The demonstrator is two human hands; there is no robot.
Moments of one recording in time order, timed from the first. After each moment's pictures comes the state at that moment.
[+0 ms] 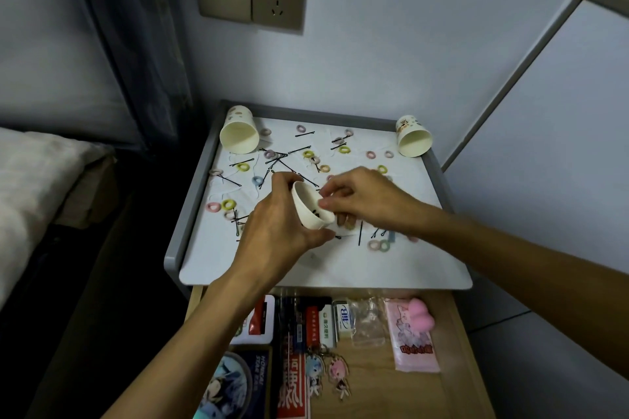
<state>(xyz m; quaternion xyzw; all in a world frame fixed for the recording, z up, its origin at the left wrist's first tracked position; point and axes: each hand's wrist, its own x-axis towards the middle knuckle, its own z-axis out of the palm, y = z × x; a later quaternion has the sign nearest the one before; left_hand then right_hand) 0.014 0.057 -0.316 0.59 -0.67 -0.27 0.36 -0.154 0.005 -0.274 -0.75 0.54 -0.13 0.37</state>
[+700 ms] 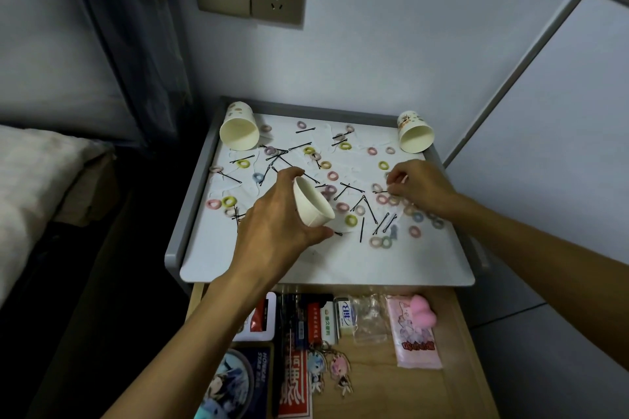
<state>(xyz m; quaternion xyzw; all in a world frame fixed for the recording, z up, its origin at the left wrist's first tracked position) 0.015 0.061 -0.316 0.61 -0.67 -0.25 0.34 -0.260 -0.053 -0.327 -0.71 0.68 -0.10 0.16</state>
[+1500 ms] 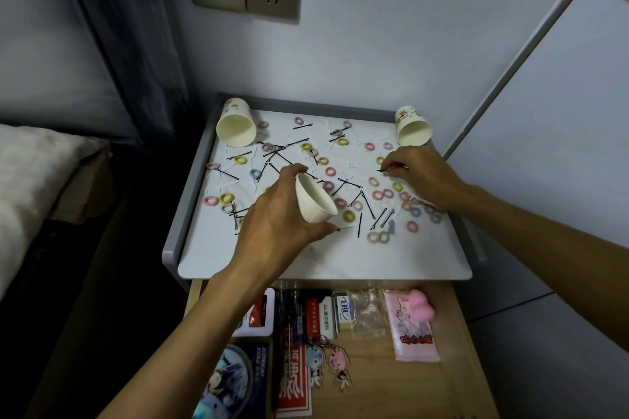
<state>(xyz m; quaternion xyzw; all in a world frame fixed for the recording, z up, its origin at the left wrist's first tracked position) 0.012 0.061 -0.314 0.58 -0.68 -0.27 0.35 -0.267 -0.062 -0.320 -0.82 0.55 -0.13 0.08</state>
